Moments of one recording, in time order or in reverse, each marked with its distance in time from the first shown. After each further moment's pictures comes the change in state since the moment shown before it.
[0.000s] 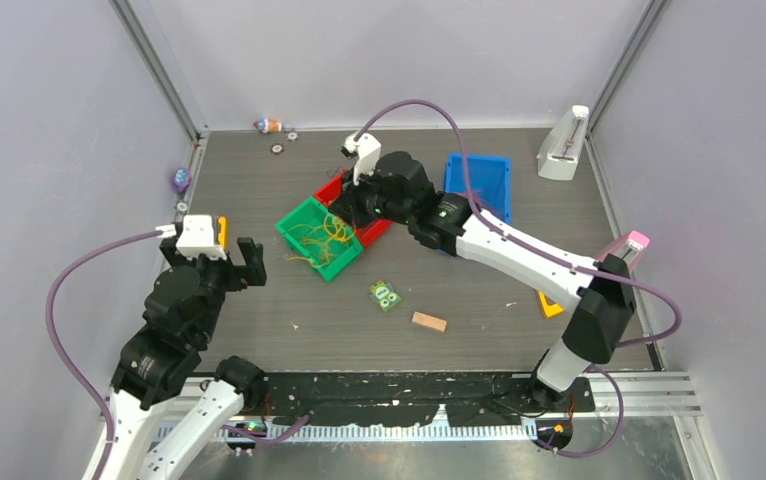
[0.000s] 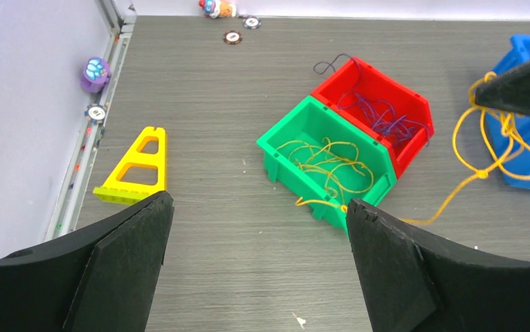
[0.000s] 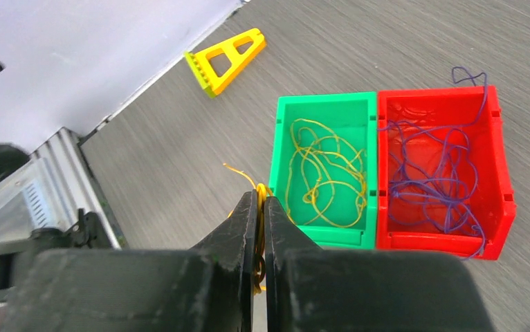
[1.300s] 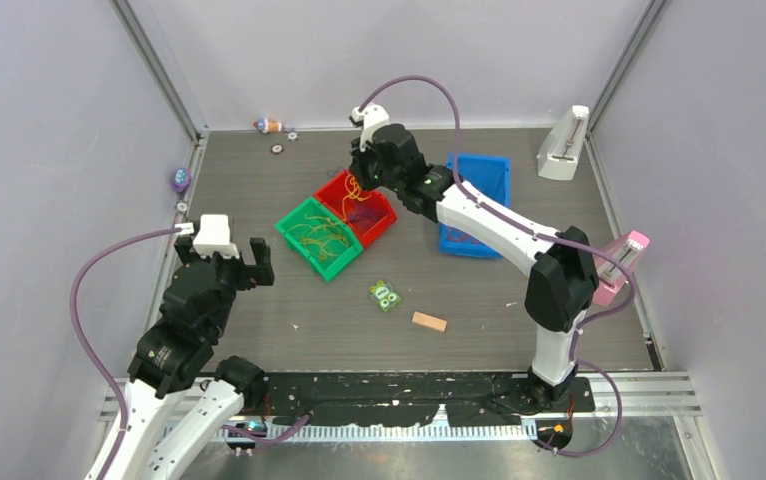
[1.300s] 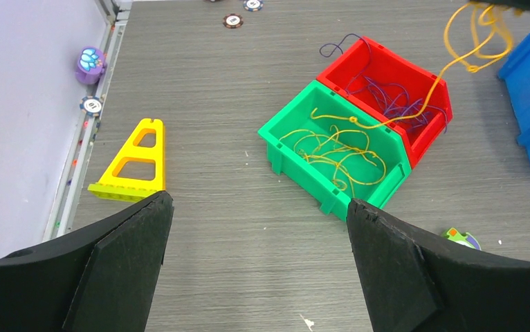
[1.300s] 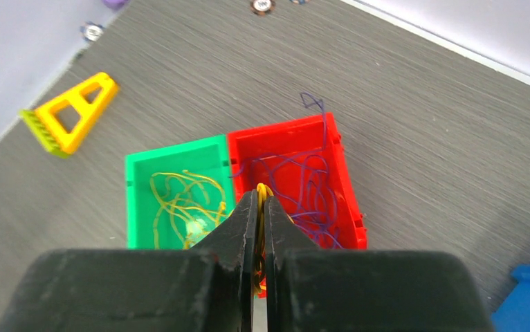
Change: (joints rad) left arm 0.009 -0.007 -0.115 0.069 -0.005 0.024; right arm -0.136 0.232 0.203 -0.011 0.165 -0.088
